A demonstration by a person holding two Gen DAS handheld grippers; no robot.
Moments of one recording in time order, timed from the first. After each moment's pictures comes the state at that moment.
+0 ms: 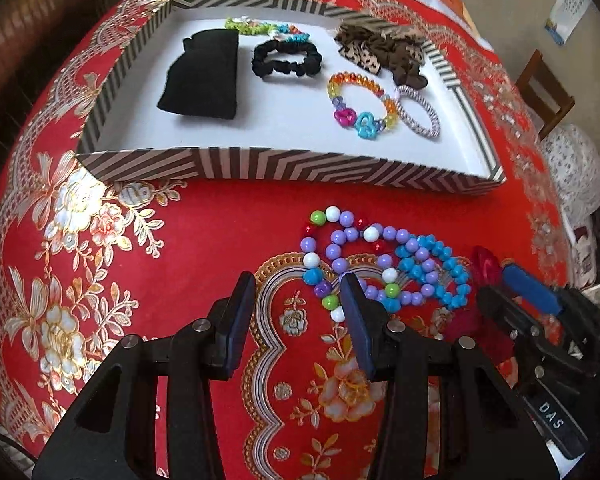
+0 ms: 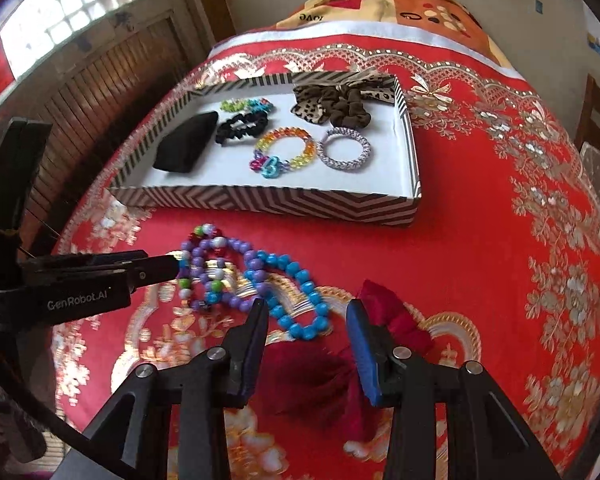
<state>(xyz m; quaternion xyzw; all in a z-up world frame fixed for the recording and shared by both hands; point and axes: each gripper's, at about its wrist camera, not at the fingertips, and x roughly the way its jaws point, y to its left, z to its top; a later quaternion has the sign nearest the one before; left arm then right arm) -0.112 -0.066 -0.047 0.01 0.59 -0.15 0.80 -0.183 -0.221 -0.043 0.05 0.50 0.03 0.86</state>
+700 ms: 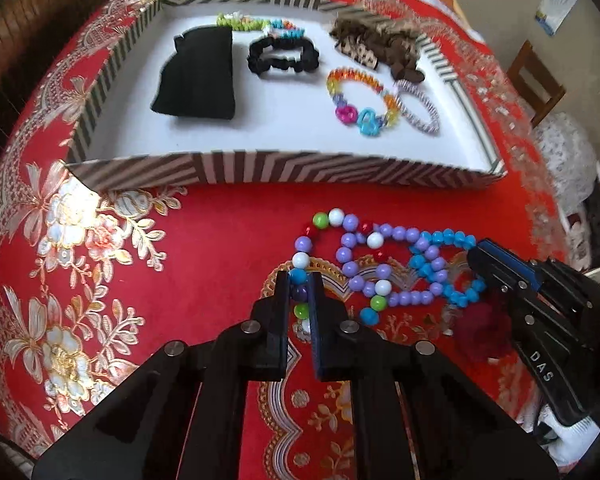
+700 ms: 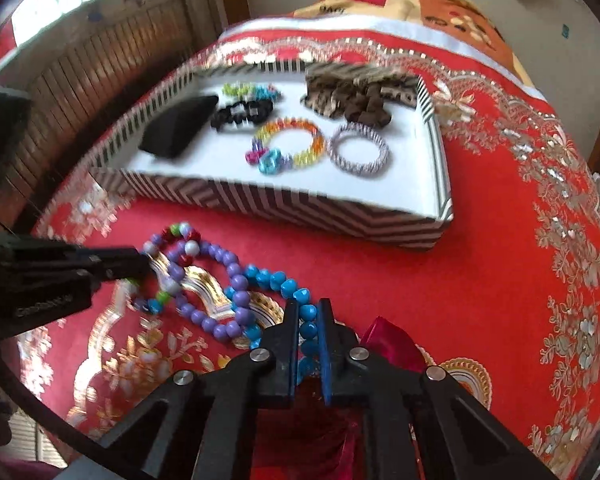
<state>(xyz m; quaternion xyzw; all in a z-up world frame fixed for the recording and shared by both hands) -0.104 -0.054 -0.047 0.01 0.58 -0.19 0.79 -0.160 -0.216 -0.063 0.01 0.49 0.05 0.87</state>
